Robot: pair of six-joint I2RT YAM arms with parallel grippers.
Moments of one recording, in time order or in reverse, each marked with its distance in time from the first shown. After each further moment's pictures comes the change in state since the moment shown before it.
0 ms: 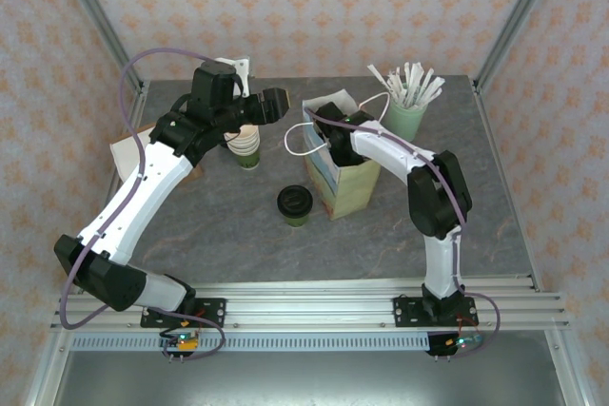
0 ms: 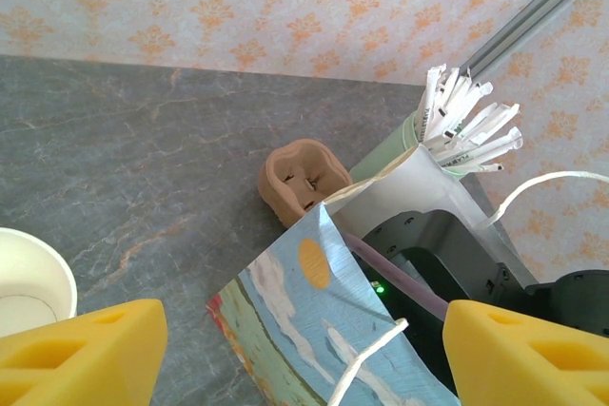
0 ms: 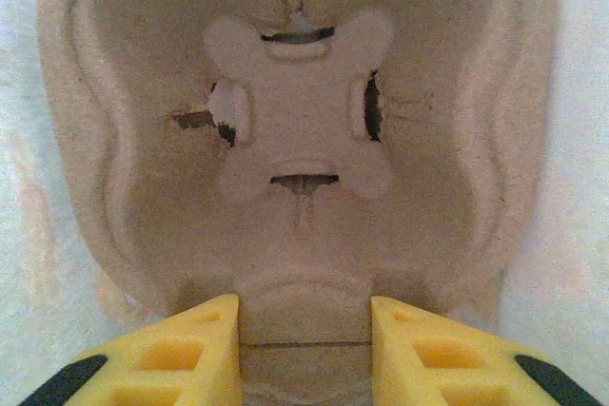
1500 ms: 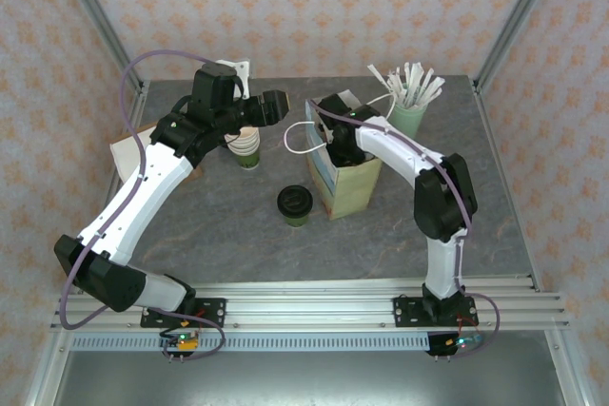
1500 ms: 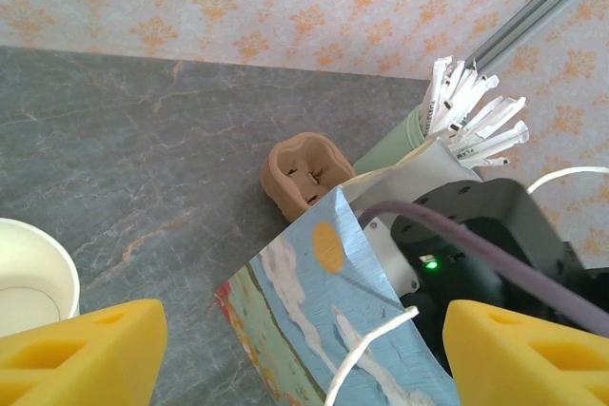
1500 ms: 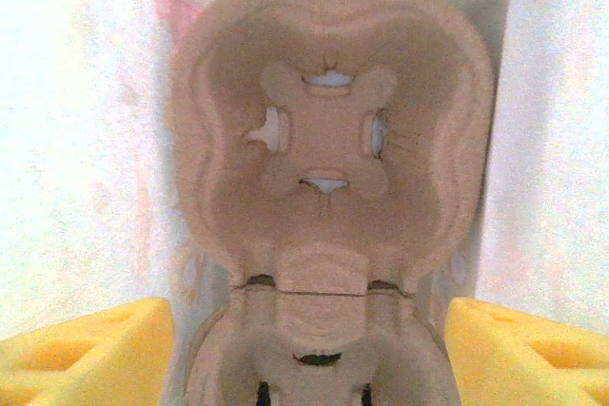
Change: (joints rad) left arm 0.000 -0.002 -0.012 0.000 0.001 0.000; right arm -0.006 -0.051 0.057 -0.020 -0.024 -0.005
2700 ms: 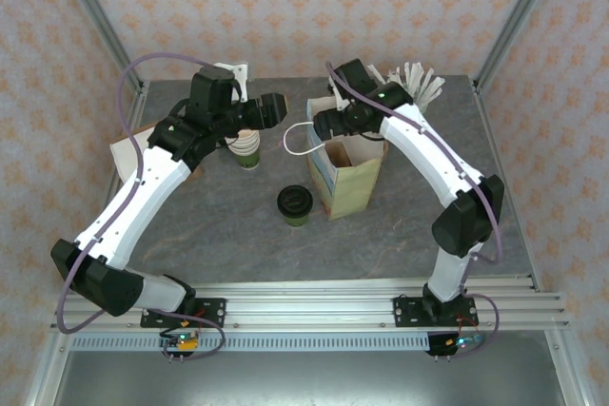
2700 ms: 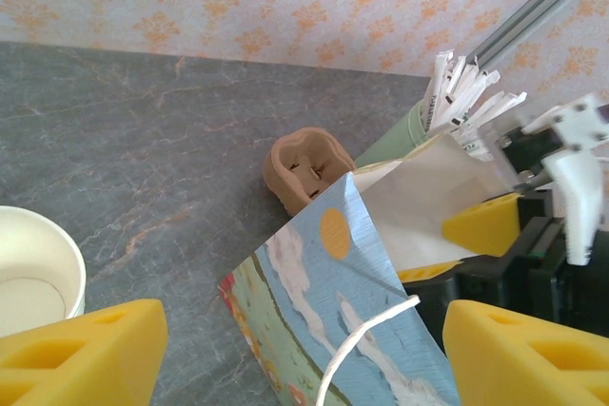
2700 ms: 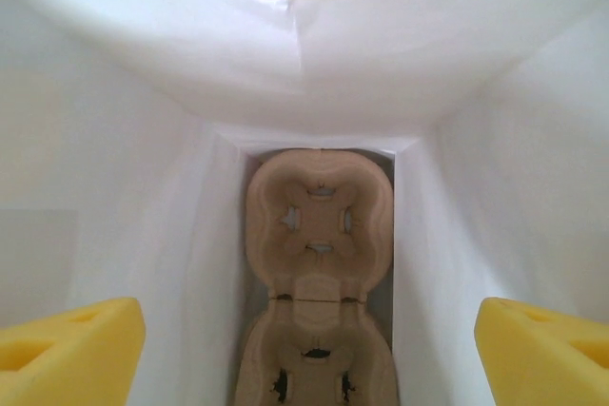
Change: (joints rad) left arm 0.000 -0.026 -0.028 0.000 -0.001 0.000; right arm -0.015 -0.156 0.202 -0.076 0.044 0.000
